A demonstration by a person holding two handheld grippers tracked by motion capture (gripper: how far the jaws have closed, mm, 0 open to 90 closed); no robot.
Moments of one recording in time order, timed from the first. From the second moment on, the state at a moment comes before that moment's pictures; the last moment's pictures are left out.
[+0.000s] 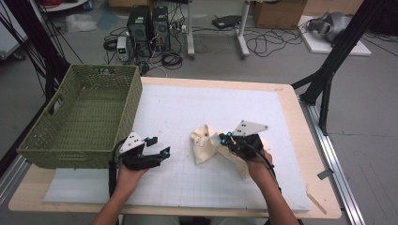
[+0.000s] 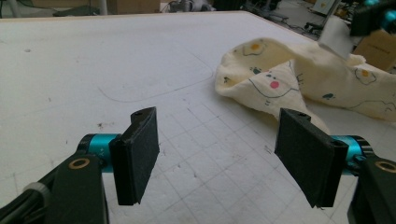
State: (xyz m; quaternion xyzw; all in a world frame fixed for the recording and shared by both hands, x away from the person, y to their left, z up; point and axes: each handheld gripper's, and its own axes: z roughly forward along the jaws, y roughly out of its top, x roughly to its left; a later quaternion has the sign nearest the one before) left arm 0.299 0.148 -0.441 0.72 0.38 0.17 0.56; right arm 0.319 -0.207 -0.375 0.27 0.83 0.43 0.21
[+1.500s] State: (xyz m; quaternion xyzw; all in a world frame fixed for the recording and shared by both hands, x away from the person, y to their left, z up) left arm 0.299 0.146 -0.442 0.72 0.38 0.16 0.56; right arm 0.382 -0.245 -0.409 0.40 0.84 0.30 0.24
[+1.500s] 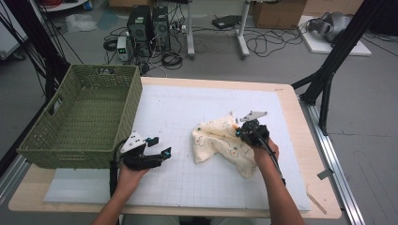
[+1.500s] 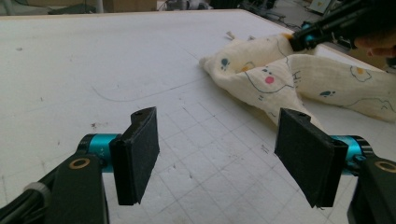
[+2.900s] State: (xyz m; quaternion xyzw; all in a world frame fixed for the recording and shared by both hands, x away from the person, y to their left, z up) left arm 0.300 0.150 -0.443 0.72 0.38 0.17 0.55; right arm 0.319 -0.258 -0.439 0.40 0.84 0.32 0.18
